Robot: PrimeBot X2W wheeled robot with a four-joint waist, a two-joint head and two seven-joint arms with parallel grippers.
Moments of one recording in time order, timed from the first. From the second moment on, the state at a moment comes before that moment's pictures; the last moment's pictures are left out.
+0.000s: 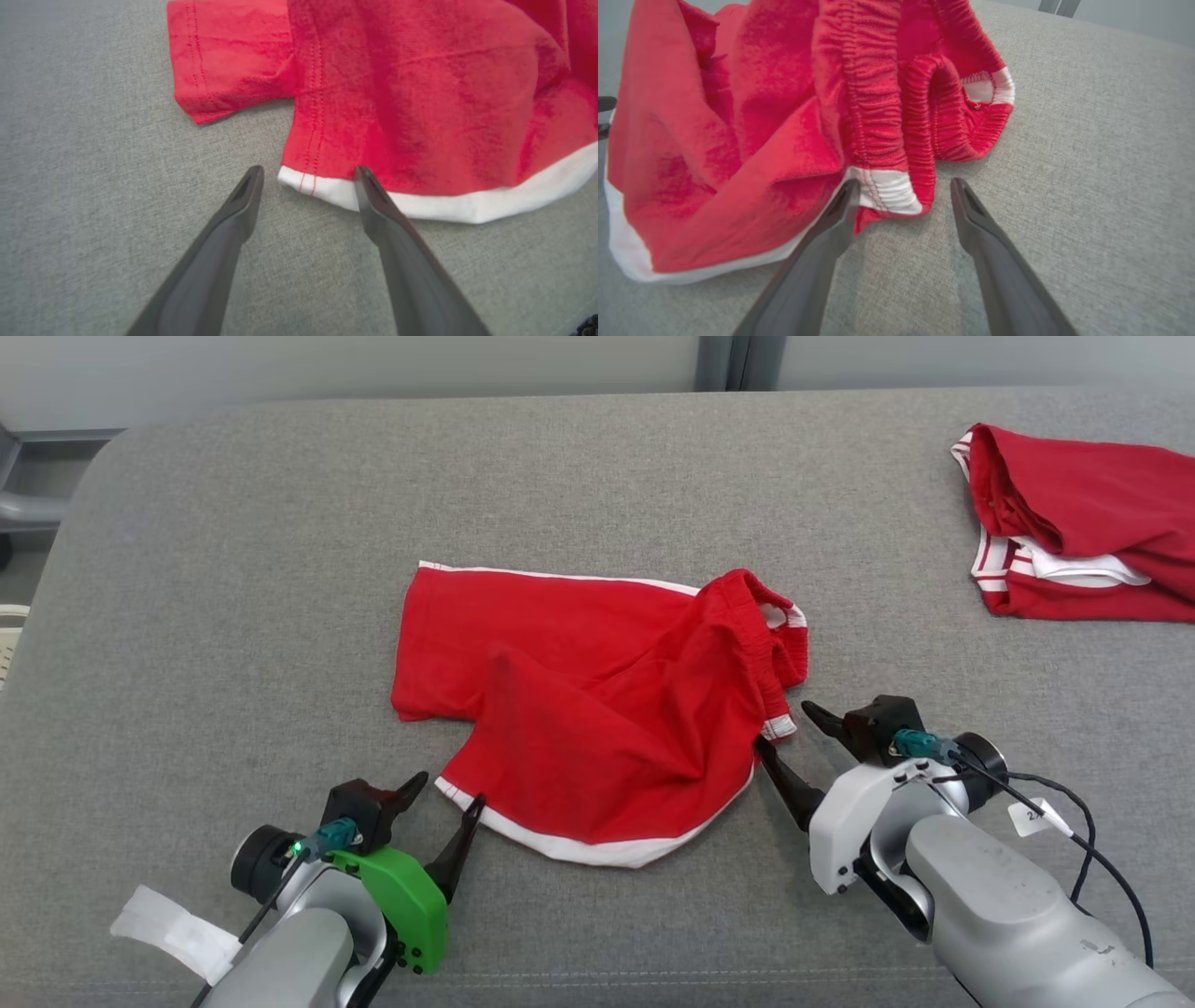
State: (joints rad) left arm -0.49 0.28 -0.82 0.79 -0.62 -0.13 -0.26; right arm -0.61 -0.23 0.74 0.87 0.53 0.13 -0.26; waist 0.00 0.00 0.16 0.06
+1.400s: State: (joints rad) left arm -0.63 0.44 -0.65 0.44 -0.56 -0.13 -0.26; right arm -0.69 -0.34 0.79 0.49 0.83 0.13 -0.20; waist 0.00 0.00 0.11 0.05
